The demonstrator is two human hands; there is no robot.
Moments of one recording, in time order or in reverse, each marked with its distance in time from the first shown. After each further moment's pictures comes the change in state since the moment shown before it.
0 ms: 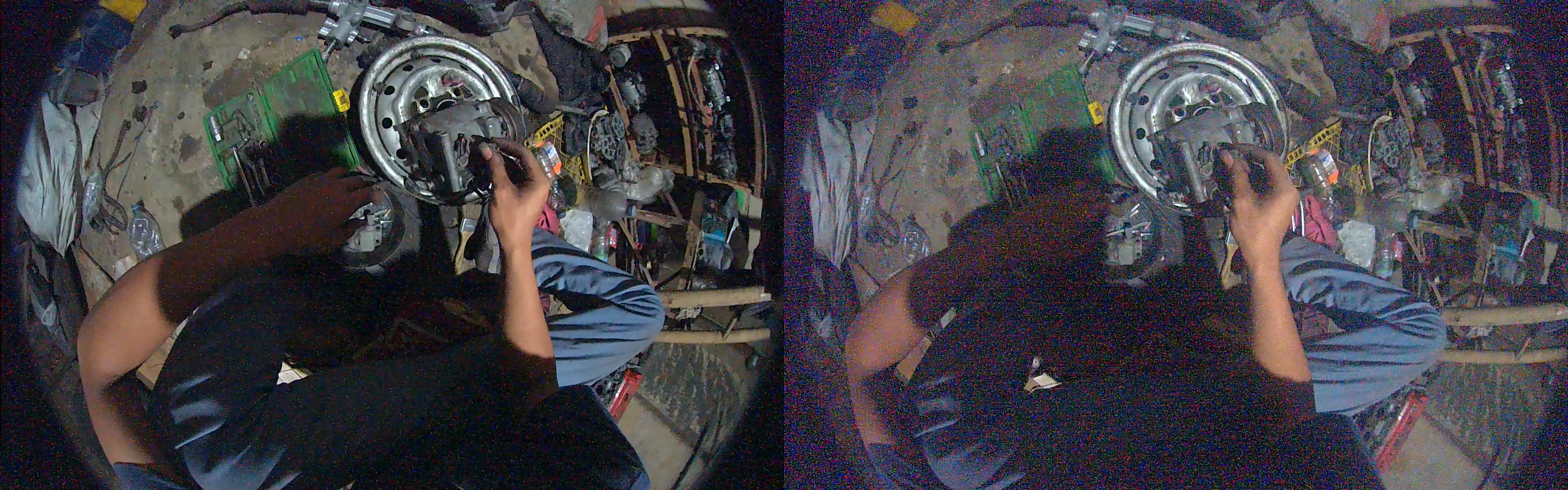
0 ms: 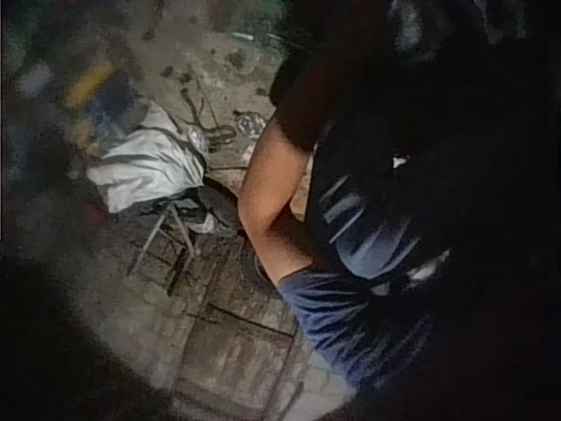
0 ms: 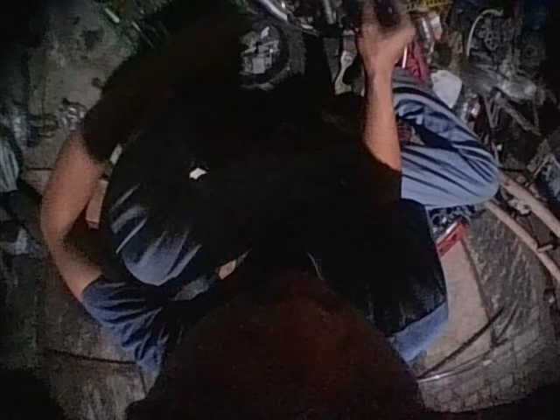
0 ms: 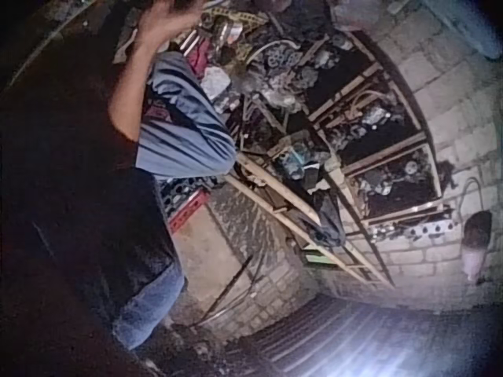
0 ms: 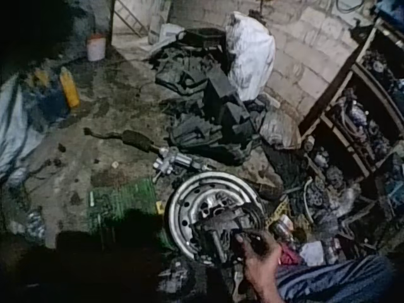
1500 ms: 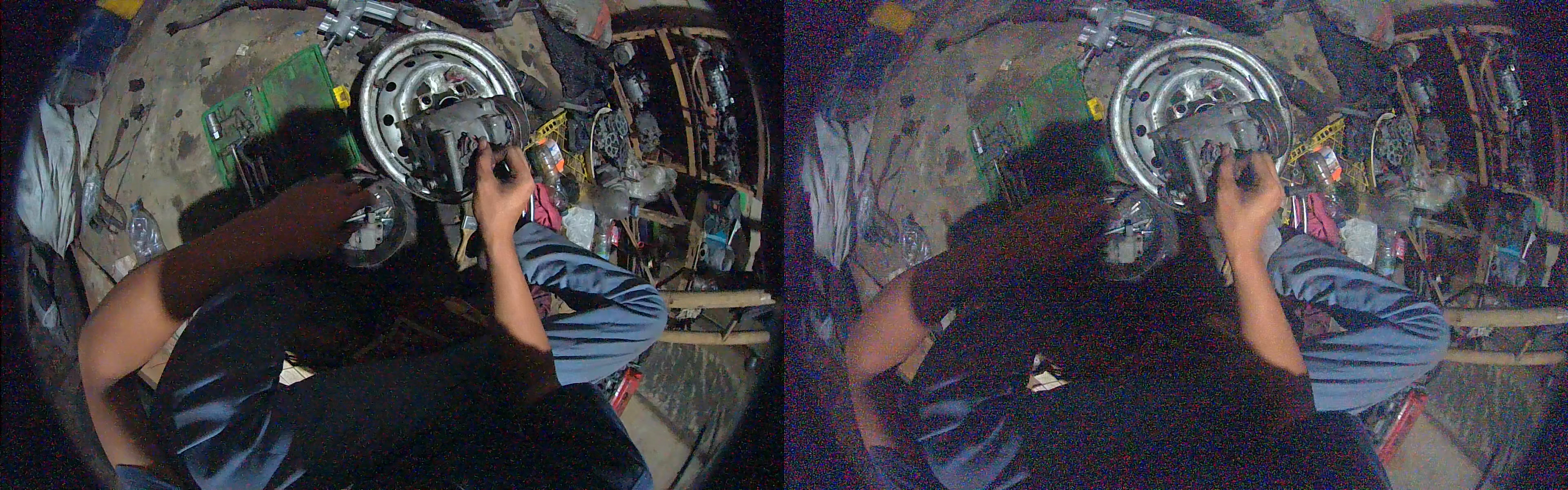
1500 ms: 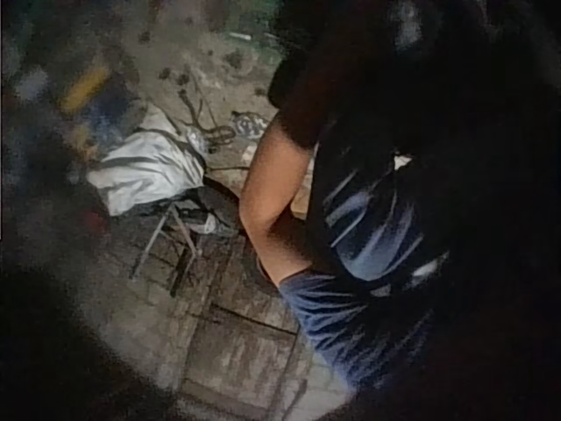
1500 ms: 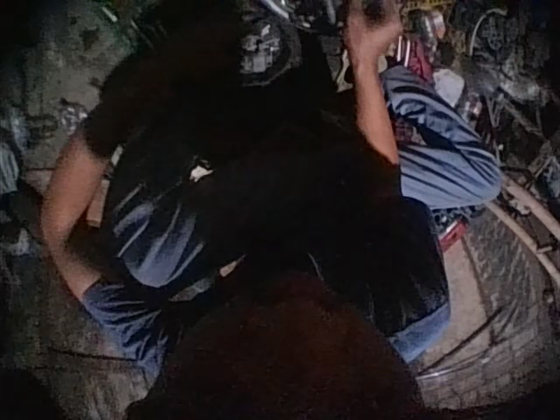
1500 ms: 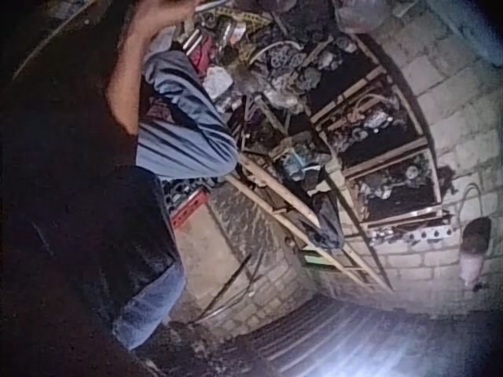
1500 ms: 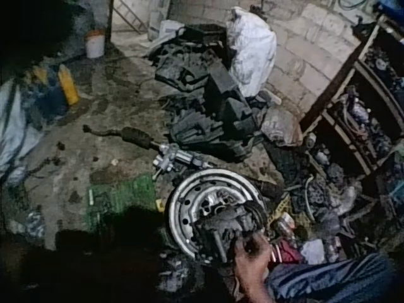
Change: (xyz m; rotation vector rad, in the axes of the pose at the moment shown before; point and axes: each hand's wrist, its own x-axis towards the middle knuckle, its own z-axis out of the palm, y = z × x) left_hand -0.003 0.003 -0.007 -0.059 -0.077 -0.057; right_hand -0.001 0.022 0.030 -0.109 0.176 -0.124
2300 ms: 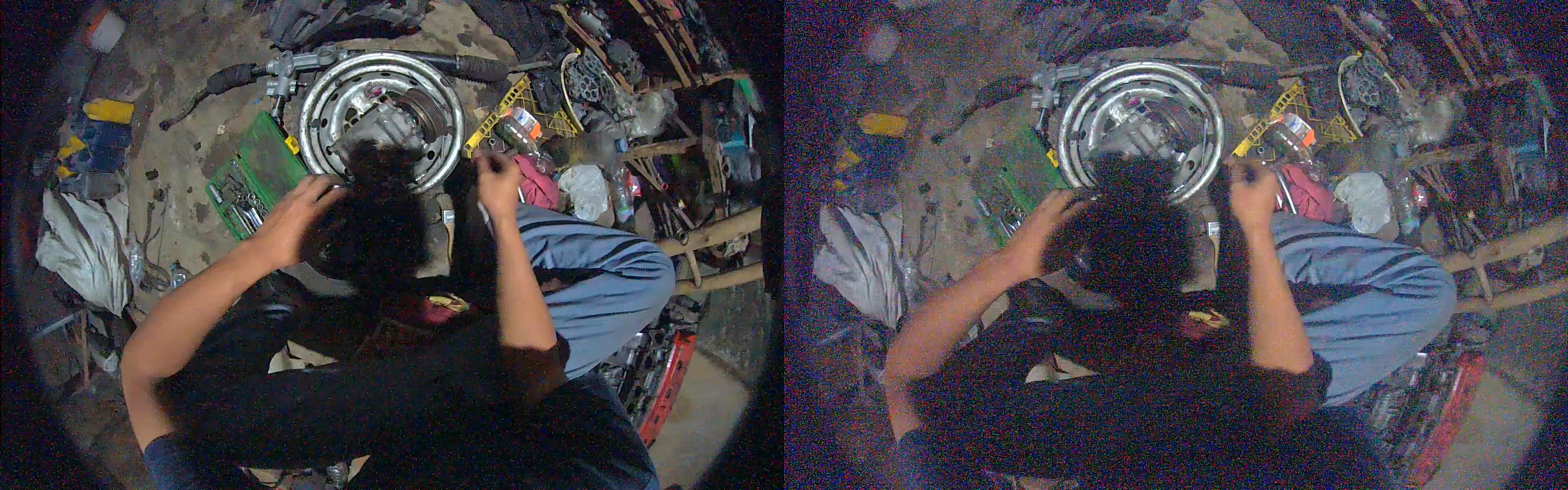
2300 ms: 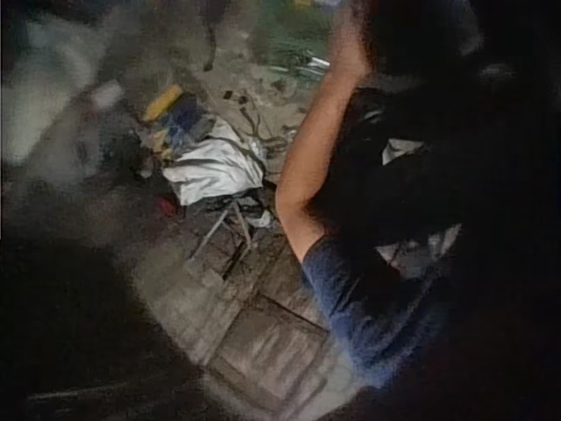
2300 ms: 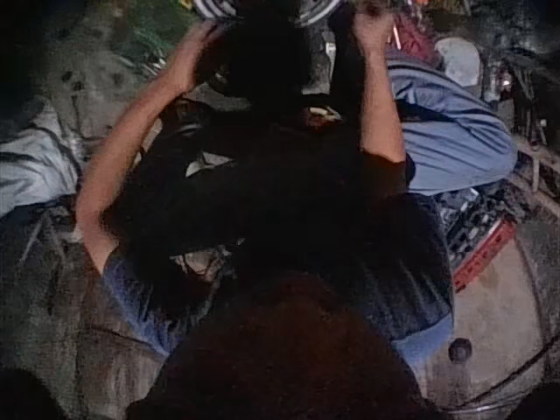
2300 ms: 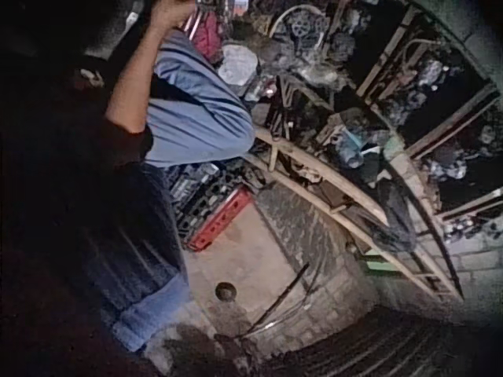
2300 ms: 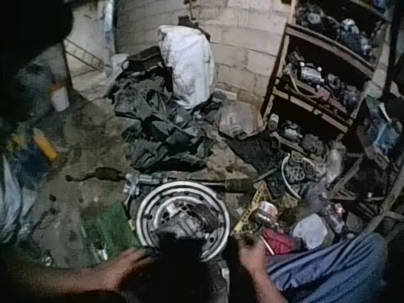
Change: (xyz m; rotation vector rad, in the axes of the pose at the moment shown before) left_hand 0.063 0.081 -0.026 -0.019 0.251 0.031; right_hand -0.002 0.151 -0.089 0.104 -0.007 0.384
